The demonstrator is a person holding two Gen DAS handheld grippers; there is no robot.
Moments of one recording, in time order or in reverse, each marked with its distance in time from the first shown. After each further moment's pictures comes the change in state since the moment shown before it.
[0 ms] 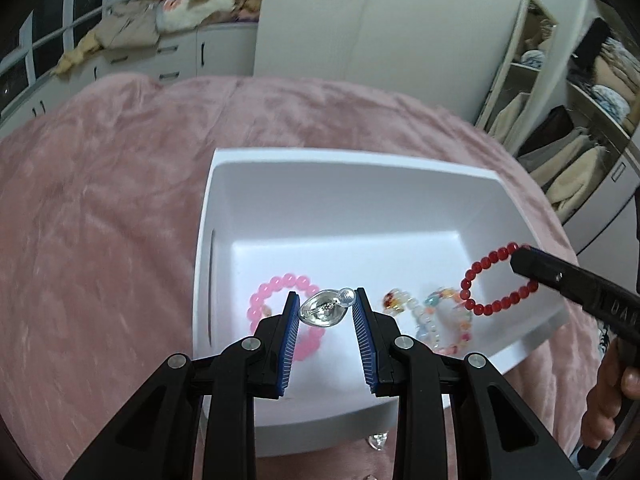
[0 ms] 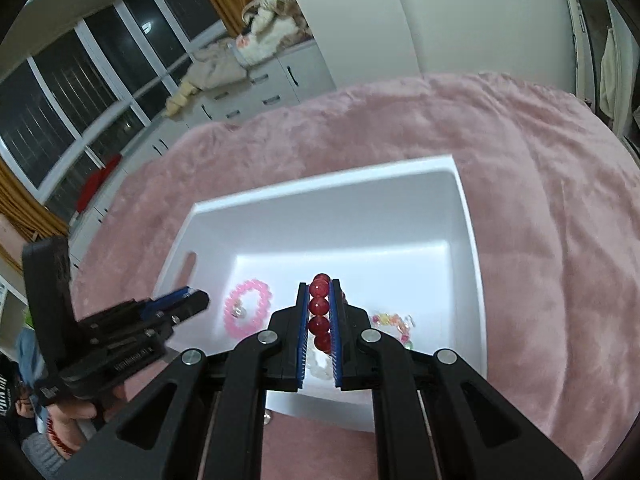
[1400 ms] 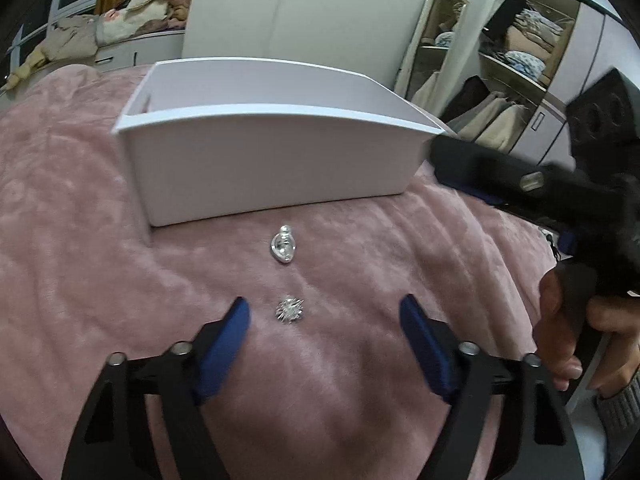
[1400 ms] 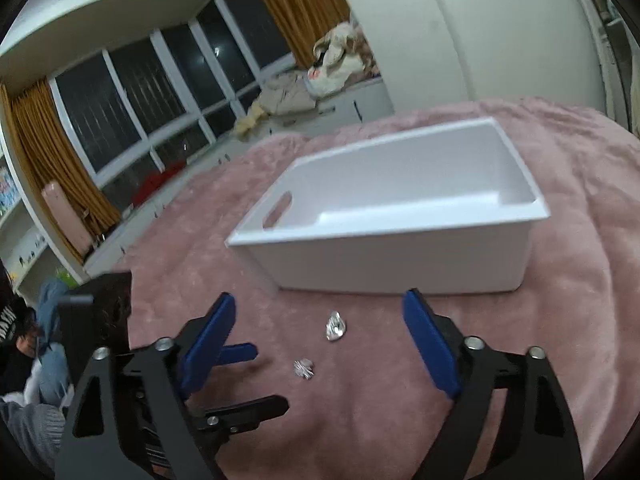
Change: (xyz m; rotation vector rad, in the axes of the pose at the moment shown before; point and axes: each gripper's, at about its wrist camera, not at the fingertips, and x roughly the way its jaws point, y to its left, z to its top) left arm -0.043 -0.029 -0.172 0.168 -0.062 -0.258; right arm -0.042 0.044 -0.133 -0.143 -0.171 0.204
